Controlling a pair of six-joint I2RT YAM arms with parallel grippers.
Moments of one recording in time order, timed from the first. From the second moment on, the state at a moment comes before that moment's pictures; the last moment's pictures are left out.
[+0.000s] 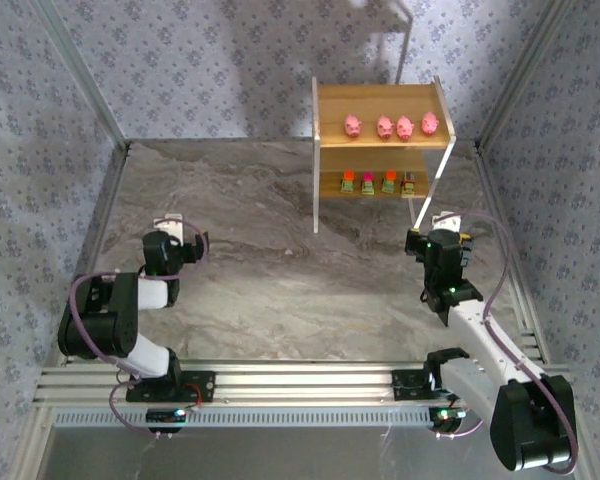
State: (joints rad) left arm 0.01 1.51 0.35 0.74 0.01 0.00; right arm 0.16 0.93 0.43 0.05 0.43 0.07
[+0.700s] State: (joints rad) left arm 0.01 1.53 0.37 0.74 0.06 0.01; right arm 0.06 1.26 0.41 0.42 0.21 -0.04
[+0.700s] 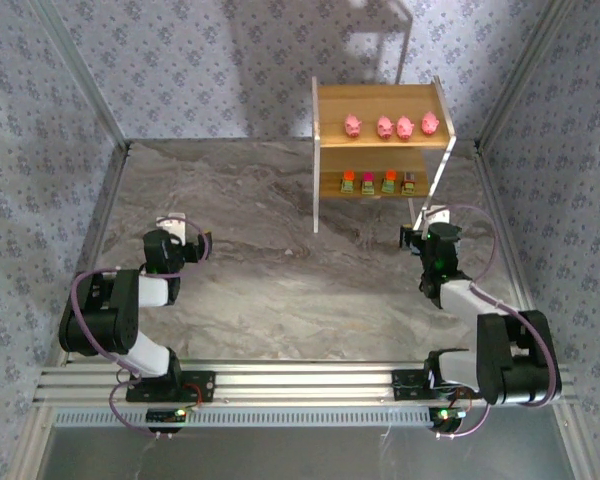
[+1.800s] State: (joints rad) left arm 0.02 1.53 0.37 0.74 0.06 0.01; right arm -0.03 1.50 0.40 0.63 0.03 -0.05
